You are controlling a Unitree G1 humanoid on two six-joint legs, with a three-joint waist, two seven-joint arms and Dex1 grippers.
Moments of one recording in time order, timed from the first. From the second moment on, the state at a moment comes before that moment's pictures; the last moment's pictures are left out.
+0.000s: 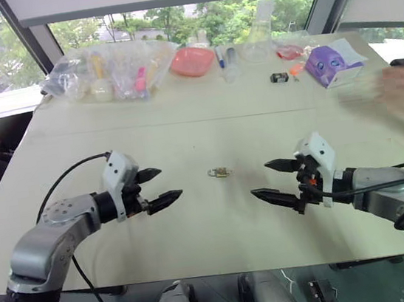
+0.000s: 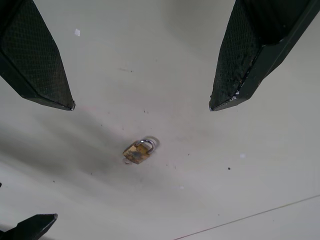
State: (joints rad) left arm -0.20 0.69 0.06 -0.40 -0.62 0.75 -0.78; right arm -0.12 -0.78 -0.13 -0.61 0.75 0.92 0.63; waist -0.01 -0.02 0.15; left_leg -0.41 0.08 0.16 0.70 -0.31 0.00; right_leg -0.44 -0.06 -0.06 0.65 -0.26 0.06
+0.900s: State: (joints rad) left arm -0.42 0.75 -0.07 -0.23 -0.51 0.65 -0.95; right arm -0.20 -0.76 -0.12 -0.59 0.78 0.99 0.57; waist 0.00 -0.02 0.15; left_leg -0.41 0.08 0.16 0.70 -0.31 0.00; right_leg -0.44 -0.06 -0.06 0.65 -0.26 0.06
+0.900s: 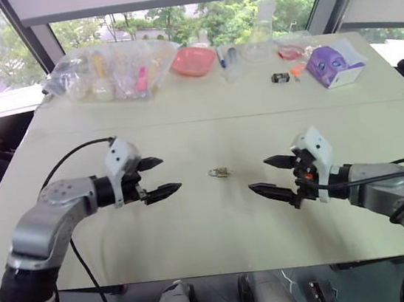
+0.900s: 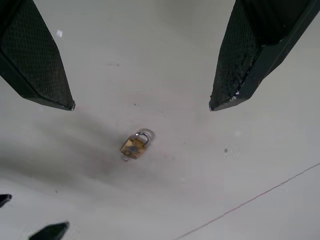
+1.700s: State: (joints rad) left arm -1.16 0.18 -0.49 1.13 0.07 -0.11 -1.32; right arm -0.08 -0.63 -0.05 -0.72 0.69 1.01 0.33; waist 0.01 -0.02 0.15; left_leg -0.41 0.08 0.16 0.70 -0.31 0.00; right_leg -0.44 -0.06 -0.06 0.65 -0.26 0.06
